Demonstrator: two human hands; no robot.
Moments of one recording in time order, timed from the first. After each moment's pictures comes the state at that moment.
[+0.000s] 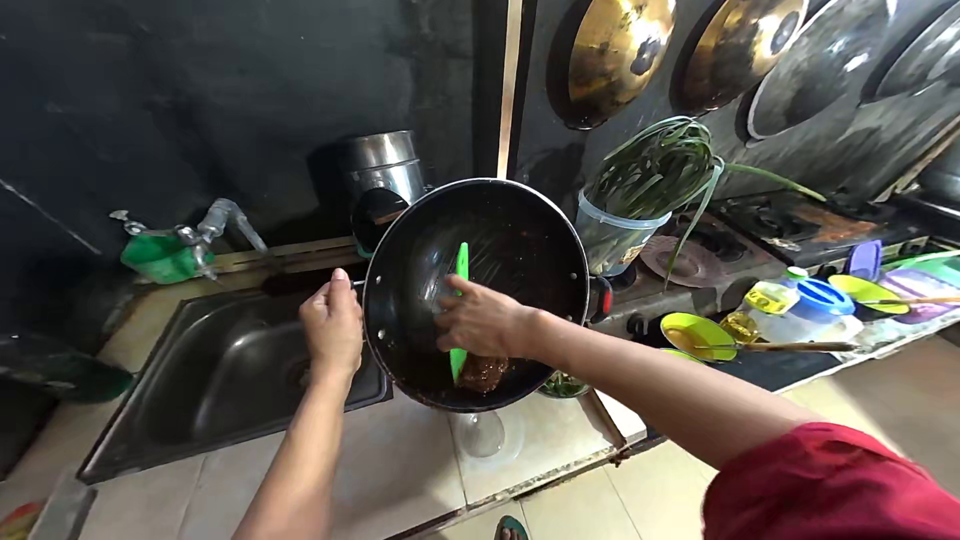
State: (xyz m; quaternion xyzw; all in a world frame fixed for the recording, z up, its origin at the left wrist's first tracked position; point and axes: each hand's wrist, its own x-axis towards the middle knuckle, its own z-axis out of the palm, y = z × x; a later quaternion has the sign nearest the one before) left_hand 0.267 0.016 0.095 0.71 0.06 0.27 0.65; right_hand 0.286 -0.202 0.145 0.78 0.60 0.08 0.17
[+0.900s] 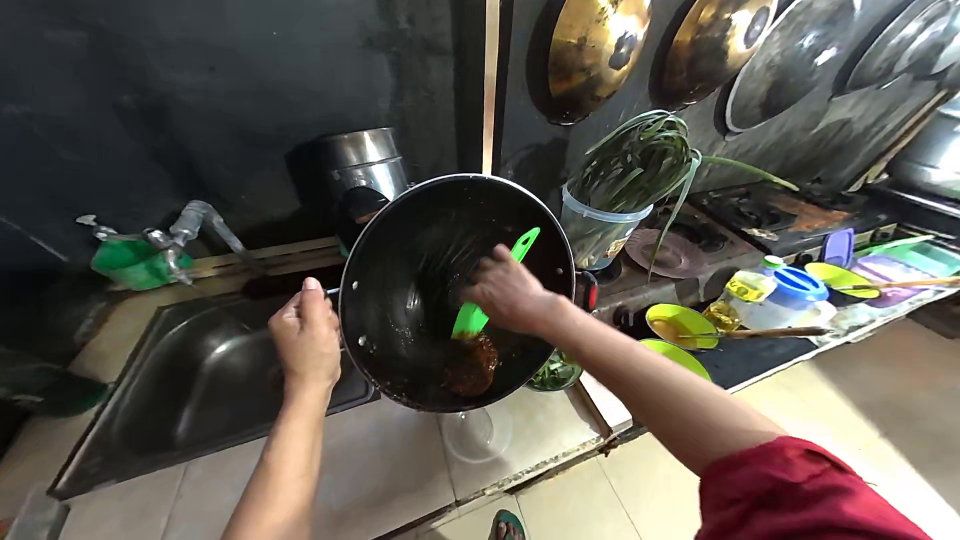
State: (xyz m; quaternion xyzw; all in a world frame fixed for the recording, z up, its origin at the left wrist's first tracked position) left_hand 0.255 0.014 0.092 0.69 0.04 0.29 0.66; right_hand 0.296 -0.251 0.146 0.92 0.38 0.05 0.11
